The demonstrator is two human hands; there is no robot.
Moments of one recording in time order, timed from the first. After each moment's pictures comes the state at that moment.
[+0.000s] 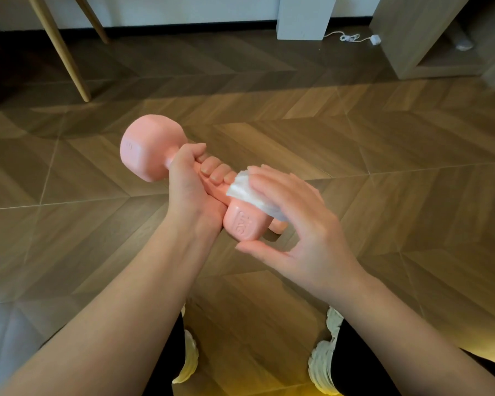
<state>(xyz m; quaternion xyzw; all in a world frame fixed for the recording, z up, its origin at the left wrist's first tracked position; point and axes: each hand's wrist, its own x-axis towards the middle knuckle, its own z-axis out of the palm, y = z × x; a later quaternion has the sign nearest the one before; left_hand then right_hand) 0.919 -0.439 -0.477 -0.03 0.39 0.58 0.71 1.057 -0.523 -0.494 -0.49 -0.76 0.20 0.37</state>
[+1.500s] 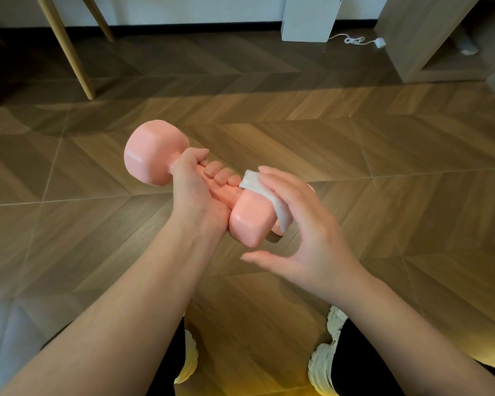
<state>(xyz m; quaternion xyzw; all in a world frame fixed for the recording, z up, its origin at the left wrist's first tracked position) 0.919 -0.440 -0.476 -0.05 0.41 0.59 0.69 1.059 -0.521 -0.500 -0.49 -0.76 0.24 0.36</state>
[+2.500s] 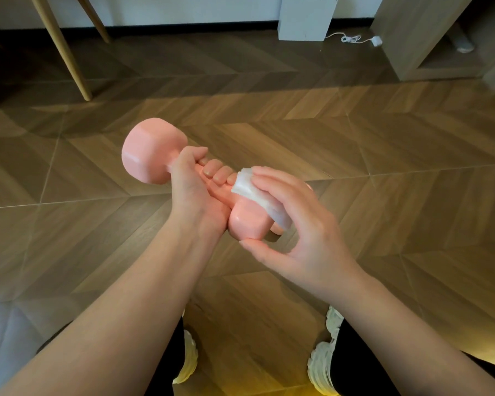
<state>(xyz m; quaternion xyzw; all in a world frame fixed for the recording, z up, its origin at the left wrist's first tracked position) 0.921 -0.440 -0.477 -0.06 0.40 0.59 0.70 1.057 -0.520 -0.496 -0.49 -0.75 0.21 0.39</state>
